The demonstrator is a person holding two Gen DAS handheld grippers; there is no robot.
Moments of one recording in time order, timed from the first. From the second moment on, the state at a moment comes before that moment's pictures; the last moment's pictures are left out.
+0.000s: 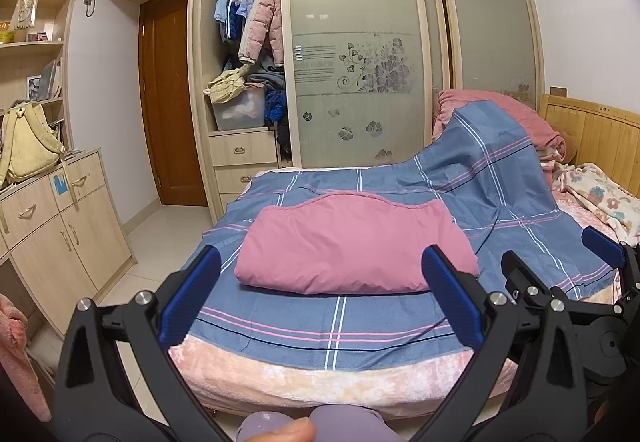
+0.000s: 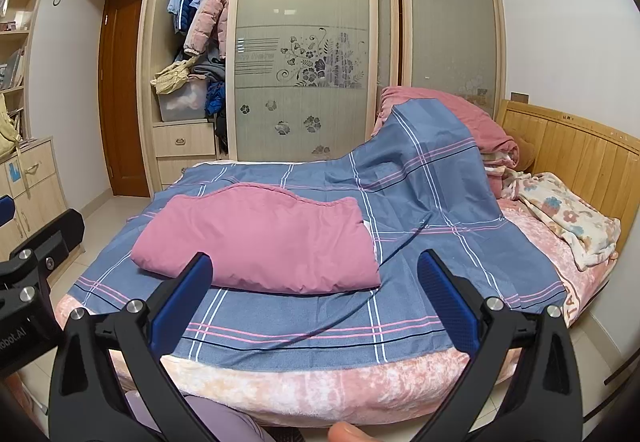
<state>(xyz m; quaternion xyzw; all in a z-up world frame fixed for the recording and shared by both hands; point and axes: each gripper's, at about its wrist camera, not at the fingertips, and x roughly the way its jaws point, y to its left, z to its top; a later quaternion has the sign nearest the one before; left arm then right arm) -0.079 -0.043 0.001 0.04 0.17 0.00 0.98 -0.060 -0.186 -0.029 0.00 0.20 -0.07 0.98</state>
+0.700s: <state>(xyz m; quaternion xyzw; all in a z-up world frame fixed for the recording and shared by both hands) -0.078 -0.040 -0.002 0.03 0.17 0.00 0.98 -0.061 -0.181 -0.031 0.00 0.20 -0.06 0.98</state>
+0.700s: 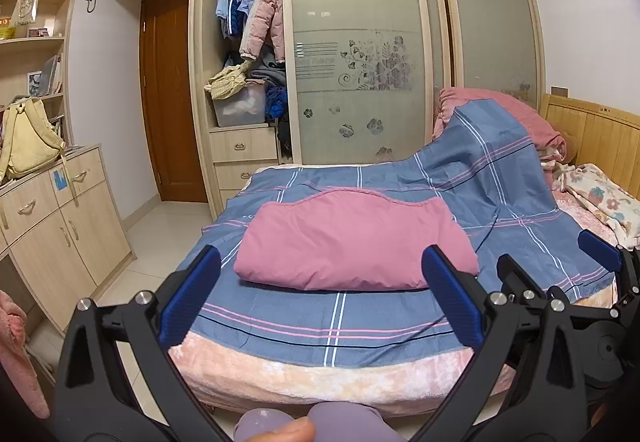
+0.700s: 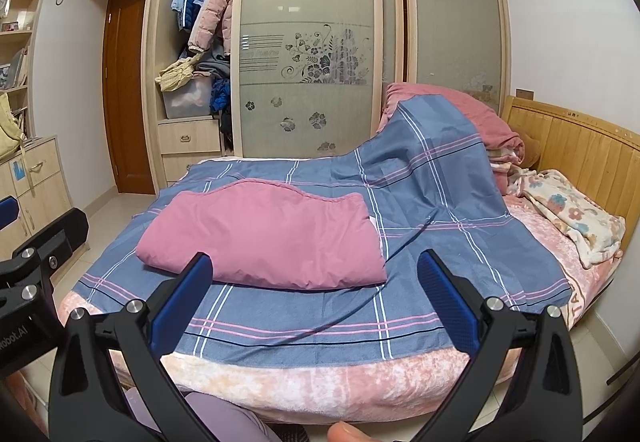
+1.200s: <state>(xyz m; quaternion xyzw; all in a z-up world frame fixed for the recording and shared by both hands) -0.078 -0.039 -0.002 0.03 0.17 0.00 0.98 -0.063 -0.177 -0.028 0.00 0.20 -0.06 0.98</state>
